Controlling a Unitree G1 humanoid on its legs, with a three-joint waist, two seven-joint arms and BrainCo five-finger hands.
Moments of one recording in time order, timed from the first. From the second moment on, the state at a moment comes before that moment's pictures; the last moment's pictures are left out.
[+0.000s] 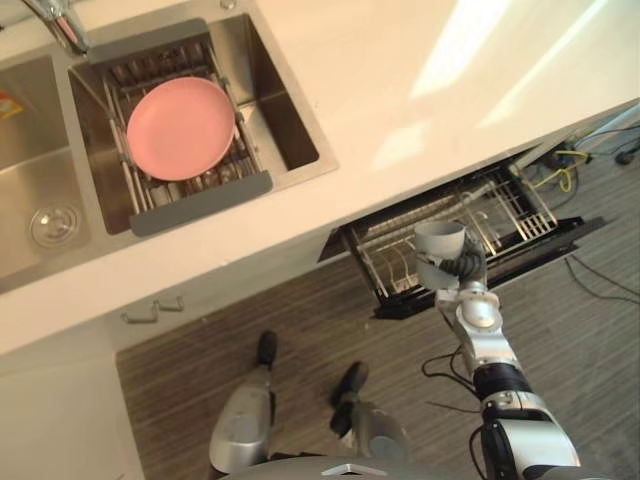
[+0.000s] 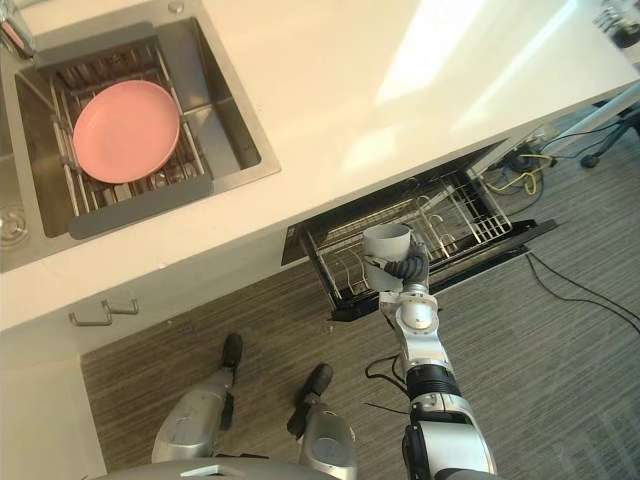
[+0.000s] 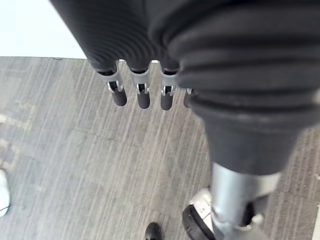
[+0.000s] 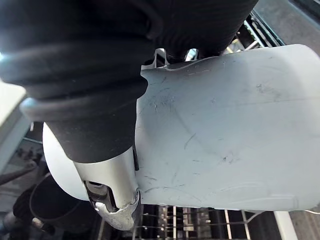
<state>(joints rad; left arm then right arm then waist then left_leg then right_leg) 0.22 0.10 0.23 0.97 -0.43 0.34 0.02 -0.37 -0.36 -0.12 0.69 0.03 -0.25 -0.19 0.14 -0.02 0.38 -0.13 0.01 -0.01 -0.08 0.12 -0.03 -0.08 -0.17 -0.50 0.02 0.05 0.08</state>
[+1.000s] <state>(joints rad) 0.01 0.18 -0.07 0.90 -0.44 0.18 0.06 -0.62 -0.50 0.03 0.77 -0.09 -0.05 -0.22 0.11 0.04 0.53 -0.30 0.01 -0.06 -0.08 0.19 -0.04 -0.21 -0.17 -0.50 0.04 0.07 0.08</state>
